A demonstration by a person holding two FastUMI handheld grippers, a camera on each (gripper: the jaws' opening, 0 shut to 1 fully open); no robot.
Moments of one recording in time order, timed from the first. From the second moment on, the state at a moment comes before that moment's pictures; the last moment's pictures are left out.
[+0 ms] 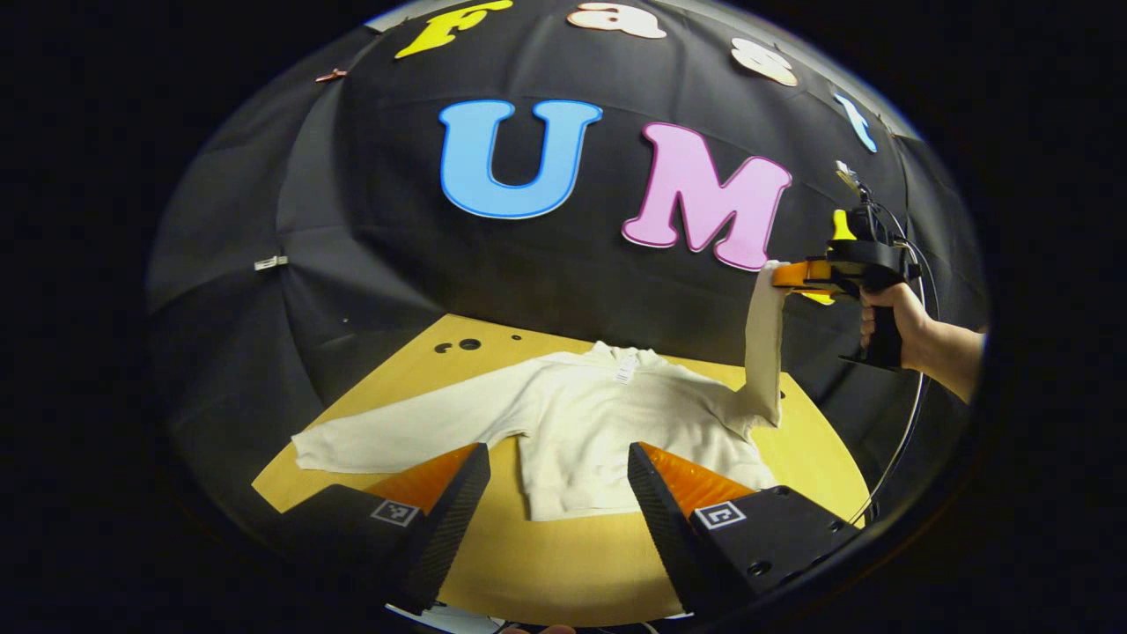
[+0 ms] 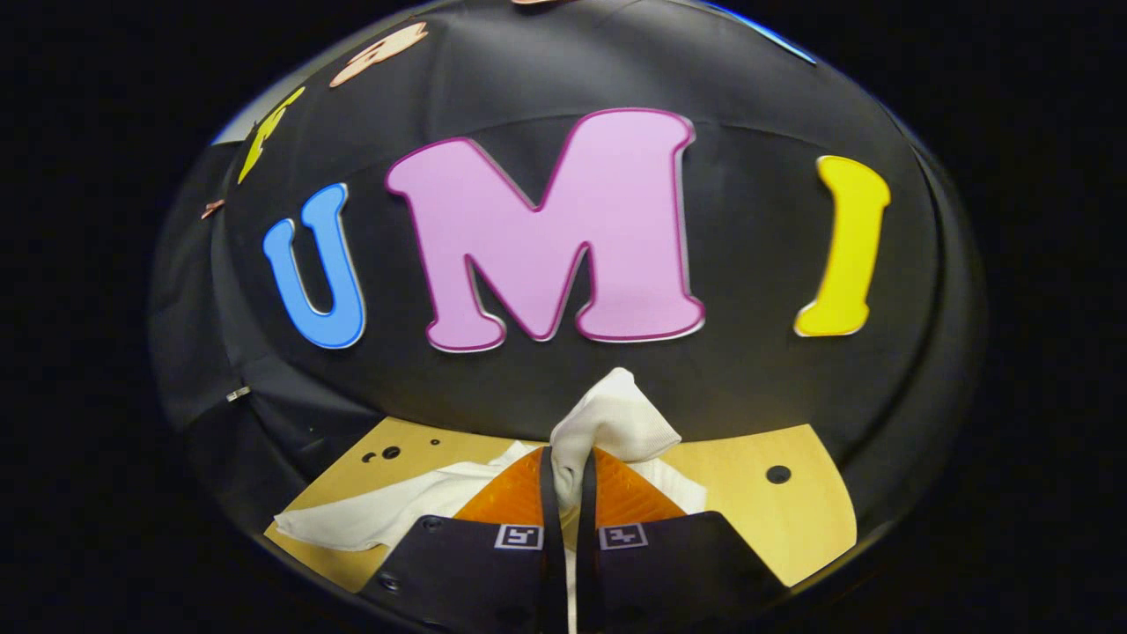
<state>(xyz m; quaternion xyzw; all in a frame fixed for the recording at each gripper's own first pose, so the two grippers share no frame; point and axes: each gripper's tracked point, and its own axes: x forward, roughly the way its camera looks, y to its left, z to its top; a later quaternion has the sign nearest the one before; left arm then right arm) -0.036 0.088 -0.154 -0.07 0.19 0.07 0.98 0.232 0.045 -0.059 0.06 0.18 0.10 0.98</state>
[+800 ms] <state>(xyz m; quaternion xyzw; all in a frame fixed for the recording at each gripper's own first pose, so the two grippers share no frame) -0.075 0.262 -0.211 -0.14 0.19 0.28 0.93 0.283 0.335 -0.305 -0.02 0.31 0.23 0.92</state>
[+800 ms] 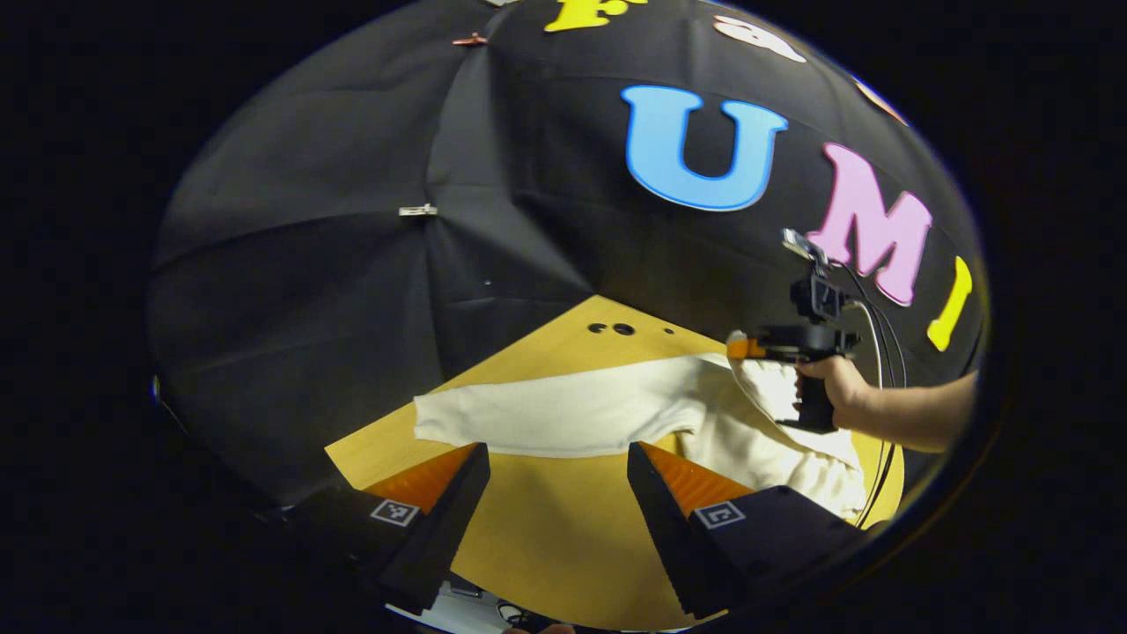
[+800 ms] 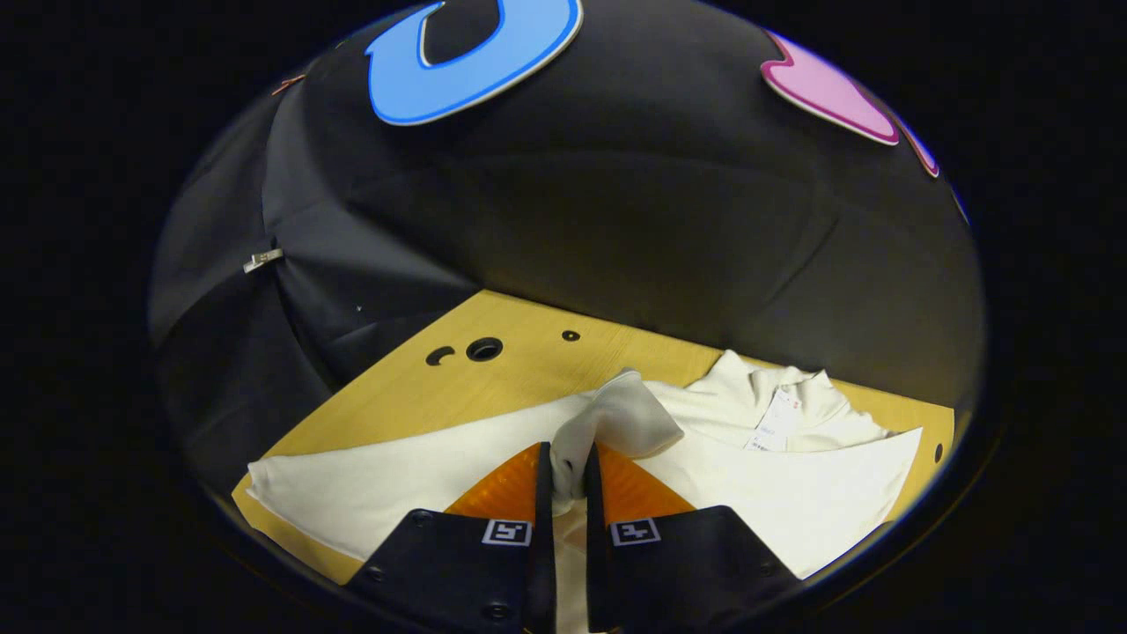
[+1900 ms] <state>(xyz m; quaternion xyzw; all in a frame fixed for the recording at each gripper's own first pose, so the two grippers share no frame) -0.037 0.439 -0.364 -0.15 0.26 0.40 0.87 0.241 0.127 -0.222 -0.04 0.23 0.14 0.96</state>
